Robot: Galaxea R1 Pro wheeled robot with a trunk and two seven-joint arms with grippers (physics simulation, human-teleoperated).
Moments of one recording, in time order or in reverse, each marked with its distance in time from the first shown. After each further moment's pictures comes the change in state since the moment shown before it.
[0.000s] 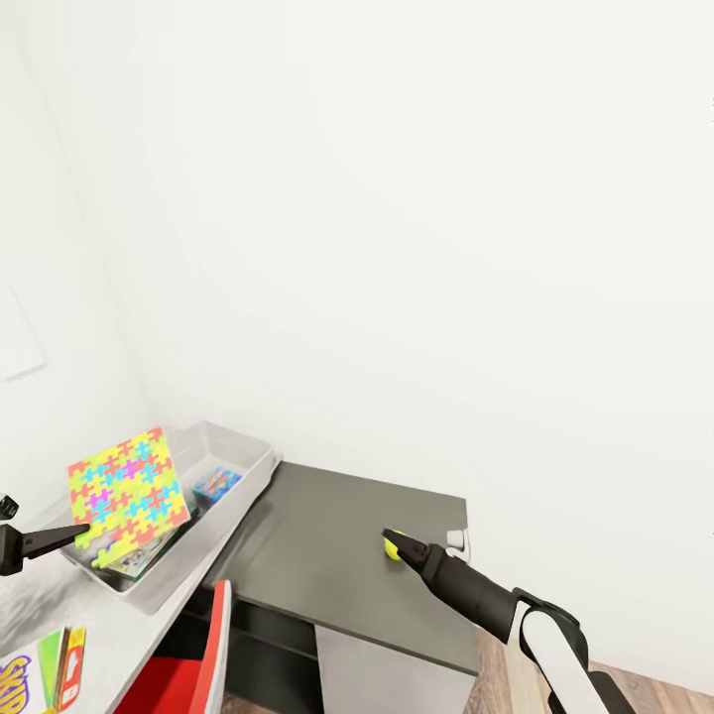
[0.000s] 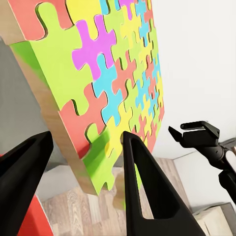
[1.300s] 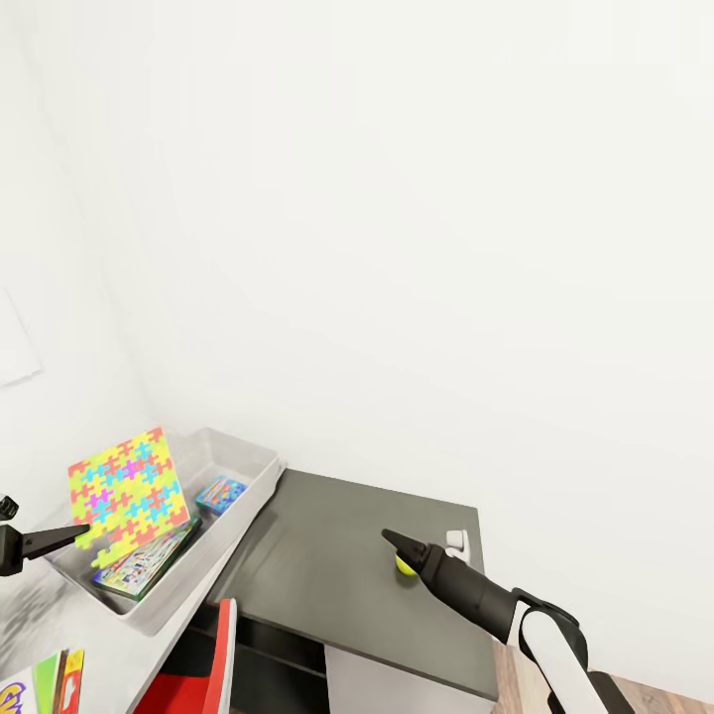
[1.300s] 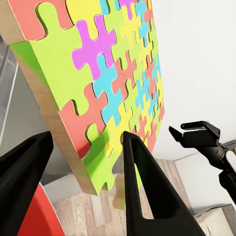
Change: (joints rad) left arm 0.001 0.000 0.000 0.002 -0.001 0.000 0.000; right arm 0.000 0.000 0.002 0.000 0.000 0.002 0.004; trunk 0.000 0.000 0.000
